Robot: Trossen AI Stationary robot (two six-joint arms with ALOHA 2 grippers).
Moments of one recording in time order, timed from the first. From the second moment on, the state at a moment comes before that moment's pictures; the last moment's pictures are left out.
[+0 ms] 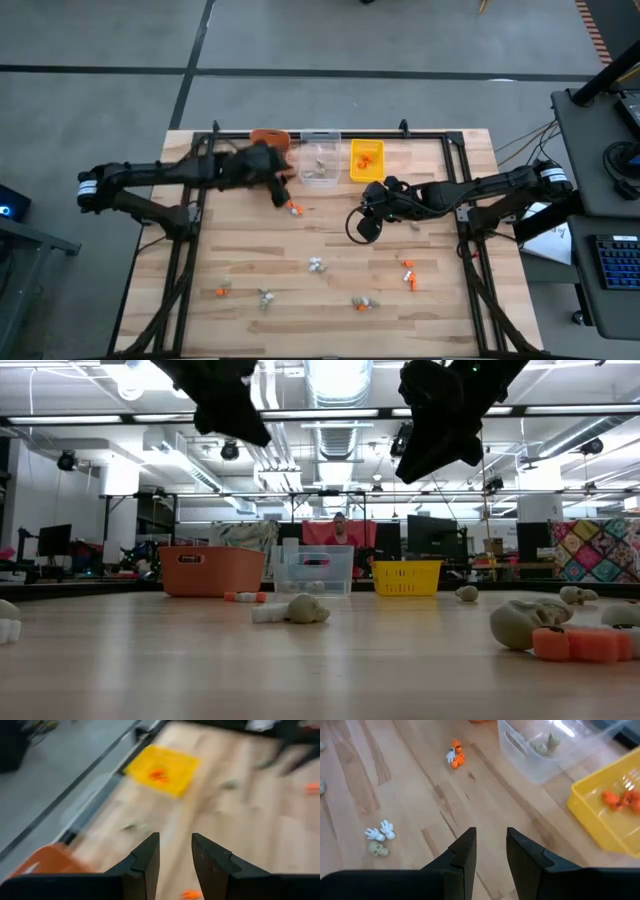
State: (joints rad) left arm 0.15 1.22 1.04 -0.44 -0.28 -0.12; right arm 0.09 1.37 0.99 -0.49 0.34 0.55
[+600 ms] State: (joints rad) left arm -0.17 1.21 0.90 -0.20 -0.28 -0.22; right arm 0.09 1.37 0.95 -1.03 0.20 1.05
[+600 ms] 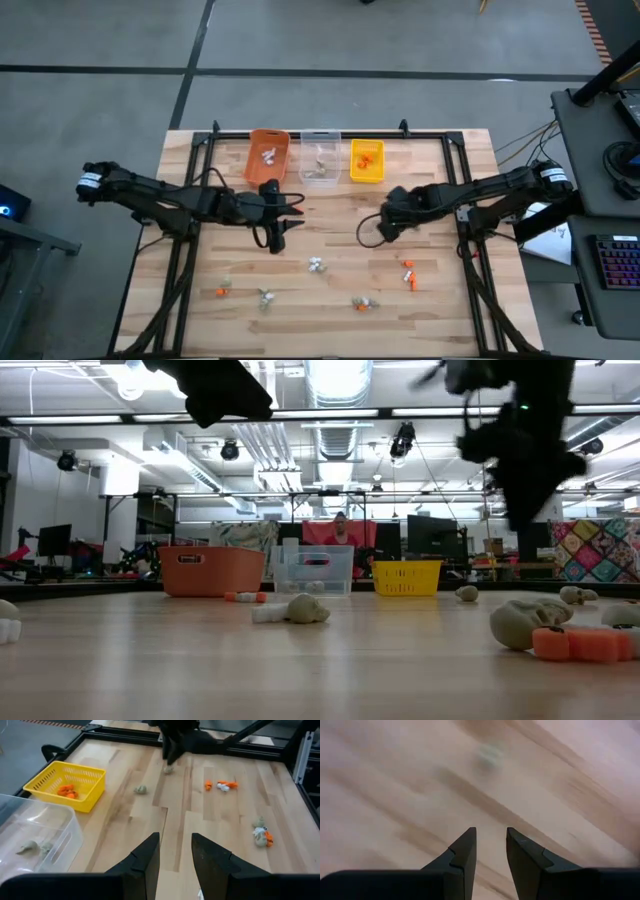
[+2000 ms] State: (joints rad) left arm -0.17 1.23 0.89 -0.19 -0.28 -0.22; right arm 0.05 1.63 0.86 -1.08 0.13 1.02
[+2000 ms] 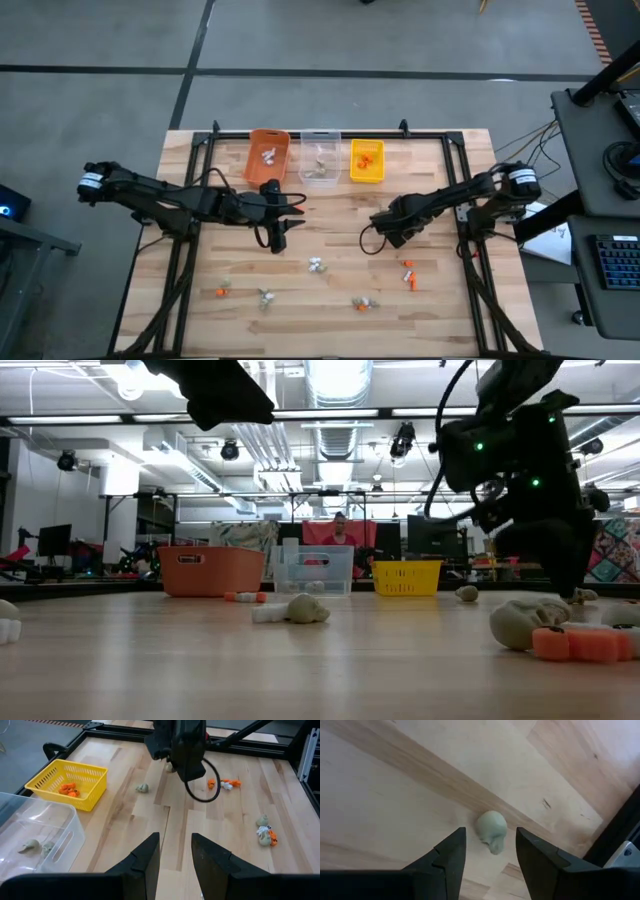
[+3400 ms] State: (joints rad) left arm -0.20 1.21 0.83 -0.06 -0.28 -0.20; right arm 0.04 1.54 0.95 -1.09 0.16 0.91
